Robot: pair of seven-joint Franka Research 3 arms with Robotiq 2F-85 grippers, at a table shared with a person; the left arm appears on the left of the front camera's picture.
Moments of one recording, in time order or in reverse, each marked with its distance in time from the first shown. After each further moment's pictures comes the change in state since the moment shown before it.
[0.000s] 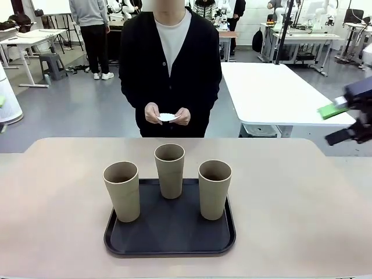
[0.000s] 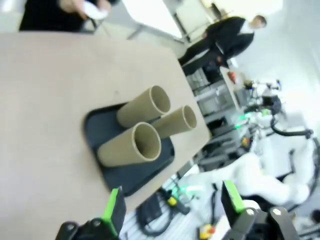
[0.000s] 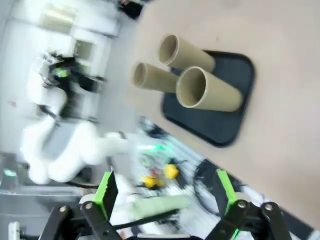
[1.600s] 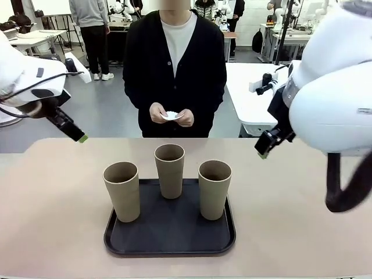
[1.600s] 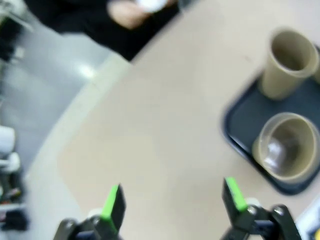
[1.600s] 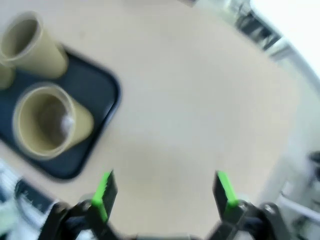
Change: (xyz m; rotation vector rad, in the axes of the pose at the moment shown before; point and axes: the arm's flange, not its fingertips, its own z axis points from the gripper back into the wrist) left arm 0.021 -0.081 -0.195 0.886 0.285 -0.876; right arm 0.035 0.050 -0.185 -1.031 0.151 0.561
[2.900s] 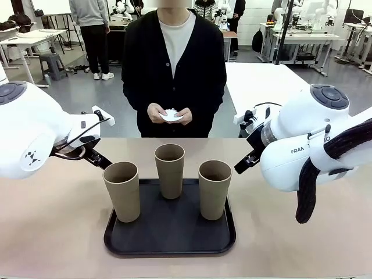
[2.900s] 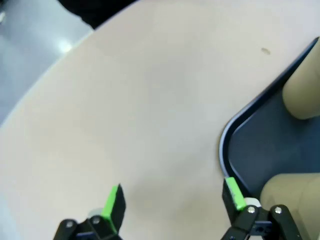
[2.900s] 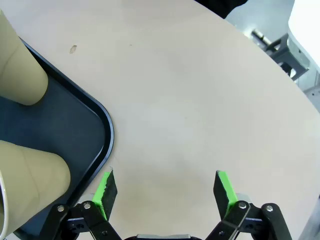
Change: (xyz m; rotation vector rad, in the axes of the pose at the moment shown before) left arm -0.022 -0.011 -0.166 -0.063 0.012 0.200; right arm 0.018 -0.010 -0.155 0.089 -0.204 0.064
